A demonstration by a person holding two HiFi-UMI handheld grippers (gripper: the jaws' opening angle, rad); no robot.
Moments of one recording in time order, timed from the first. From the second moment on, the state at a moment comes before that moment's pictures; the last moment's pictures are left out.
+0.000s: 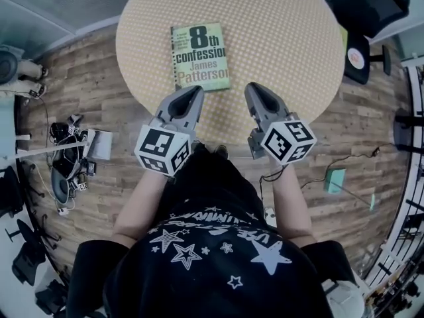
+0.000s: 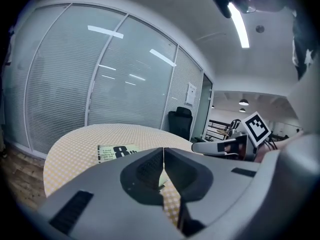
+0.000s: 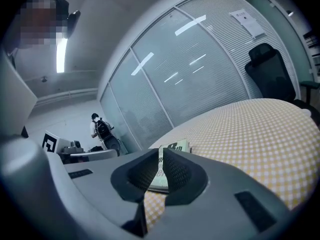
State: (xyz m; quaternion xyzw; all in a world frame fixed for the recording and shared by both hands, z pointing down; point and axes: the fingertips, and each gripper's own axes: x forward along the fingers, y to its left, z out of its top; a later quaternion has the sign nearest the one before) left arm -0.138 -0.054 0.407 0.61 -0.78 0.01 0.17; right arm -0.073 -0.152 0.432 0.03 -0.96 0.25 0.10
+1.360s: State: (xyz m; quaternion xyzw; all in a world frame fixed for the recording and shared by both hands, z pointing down) left arm -0.168 0.089 0.352 0.78 -0.62 0.01 0.07; right arm -0.103 0.032 0.365 0.18 -0.96 0.19 0.03
